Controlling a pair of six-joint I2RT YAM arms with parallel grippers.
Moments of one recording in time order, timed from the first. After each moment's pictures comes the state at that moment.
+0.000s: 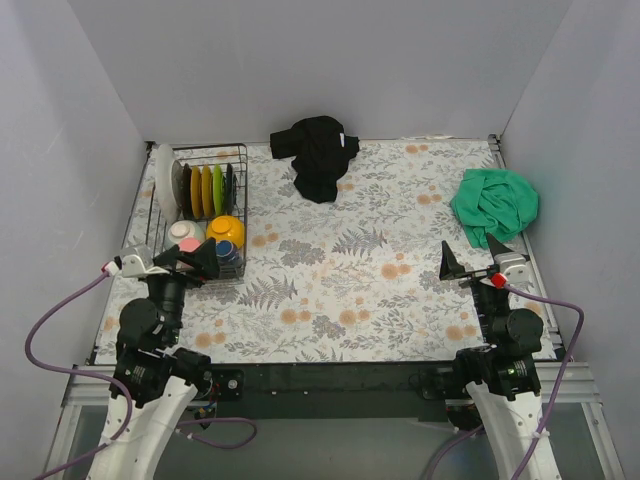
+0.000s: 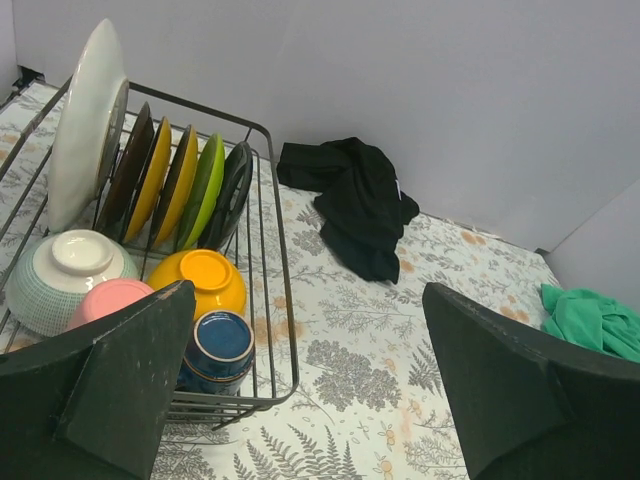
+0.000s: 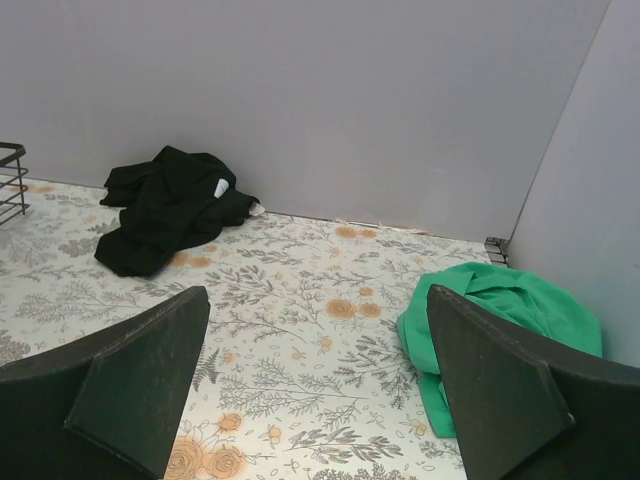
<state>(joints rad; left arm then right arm) -0.32 0.14 0.52 -0.24 -0.30 -0.41 0.22 0.01 0.27 0.04 0.01 -0.09</state>
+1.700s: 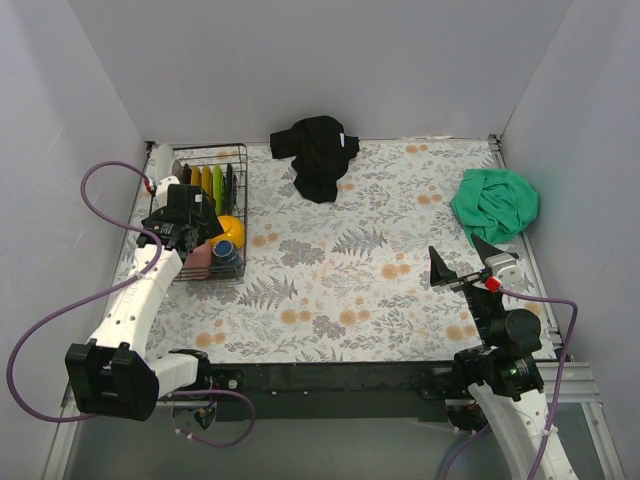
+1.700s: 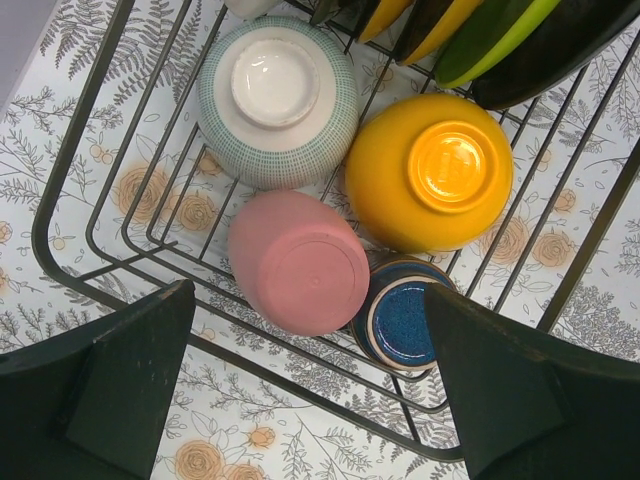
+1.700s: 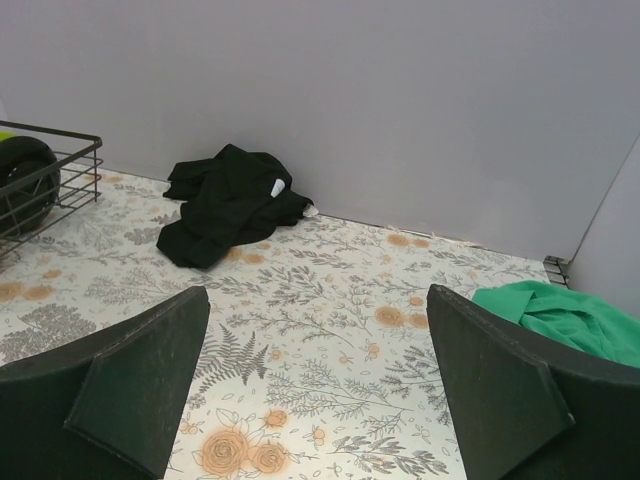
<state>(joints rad) -0.13 1.17 1.03 -0.71 -0.44 -0.51 0.34 0.01 0.27 0.04 0.01 -0.09</state>
